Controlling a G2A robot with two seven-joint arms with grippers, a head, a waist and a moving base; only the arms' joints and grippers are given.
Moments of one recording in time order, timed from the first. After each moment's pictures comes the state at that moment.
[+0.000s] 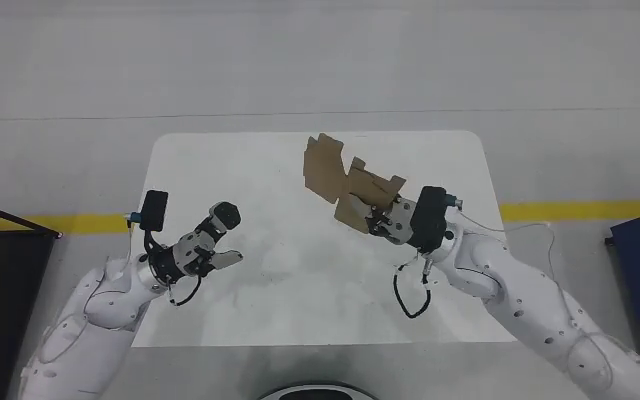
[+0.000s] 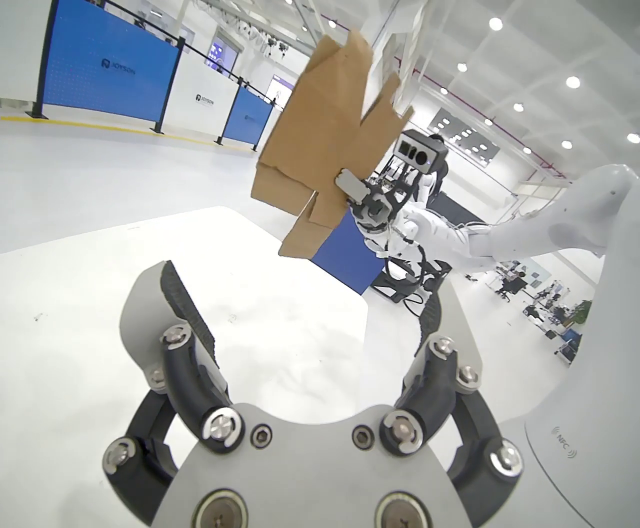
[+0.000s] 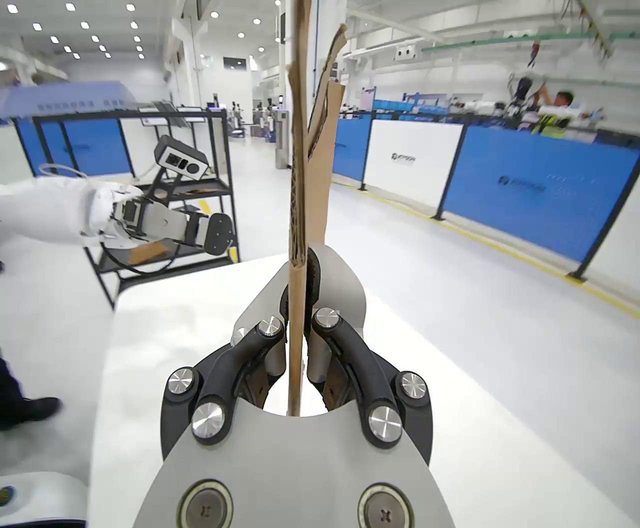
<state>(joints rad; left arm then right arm) 1.43 -1.00 -1.32 -1.66 0.29 -1.01 -0.27 -1.19 -0.66 0.97 -1.86 -0.81 -0.48 -0.32</state>
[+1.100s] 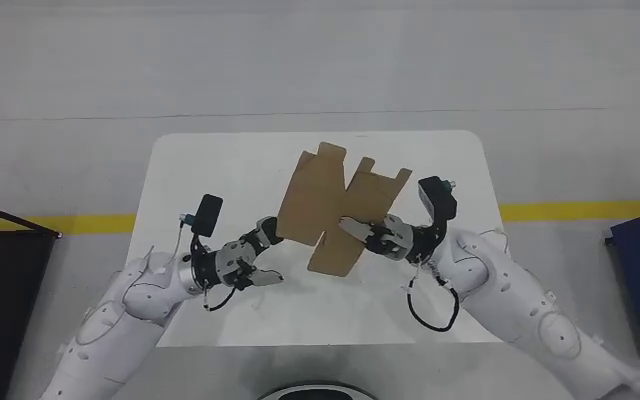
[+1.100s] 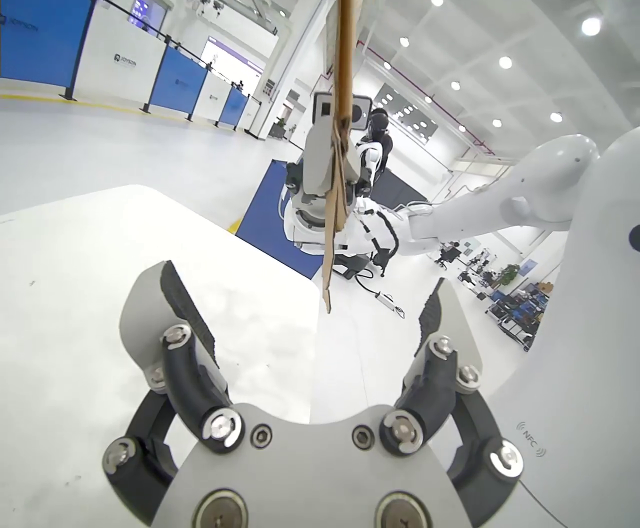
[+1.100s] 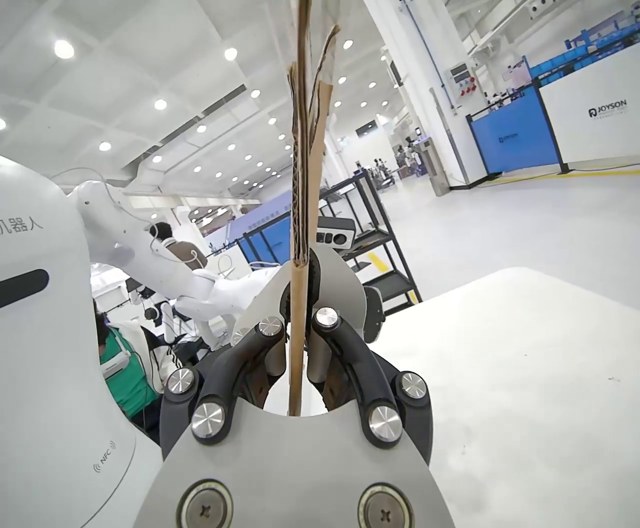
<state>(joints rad) 1.29 -1.00 -1.08 -1.65 0.26 -1.01 -0.31 -1.10 -0.75 0.83 -1.72 -0.27 -0.95 -0.15</state>
